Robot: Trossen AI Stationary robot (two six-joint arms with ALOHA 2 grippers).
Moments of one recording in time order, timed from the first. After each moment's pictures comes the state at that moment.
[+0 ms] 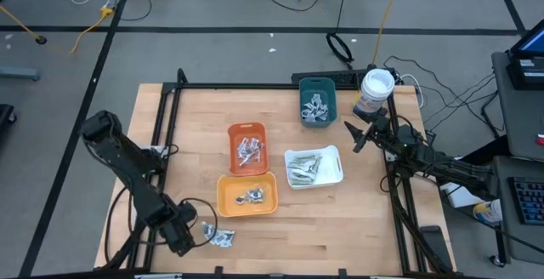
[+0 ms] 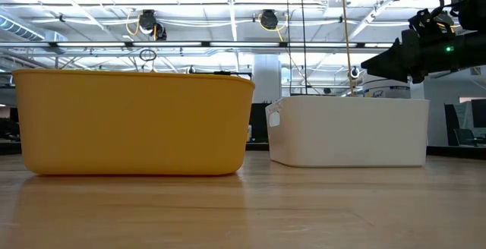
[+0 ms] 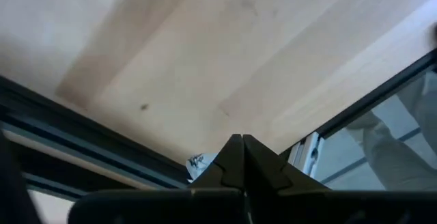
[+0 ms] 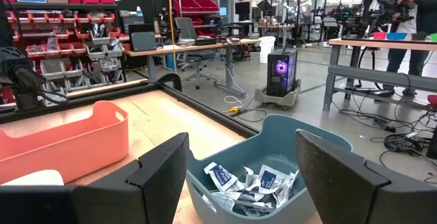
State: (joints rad) left arm -0.91 1.47 0.92 -0.82 0.32 -1.71; right arm -0.39 0.08 0.01 0.08 0.26 0.04
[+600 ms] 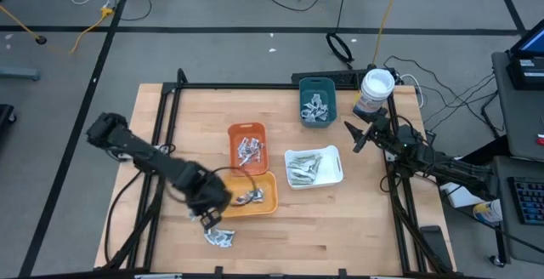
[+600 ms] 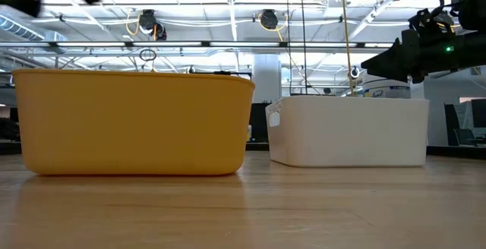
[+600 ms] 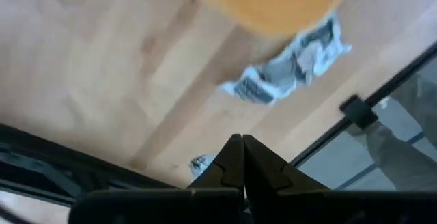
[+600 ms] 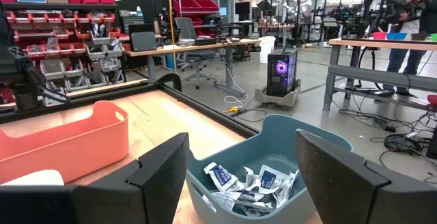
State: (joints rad) left arm -0.48 1.53 1.24 -1.22 0.31 -1.16; right arm -0.39 0.08 0.02 0.08 0.26 0.04
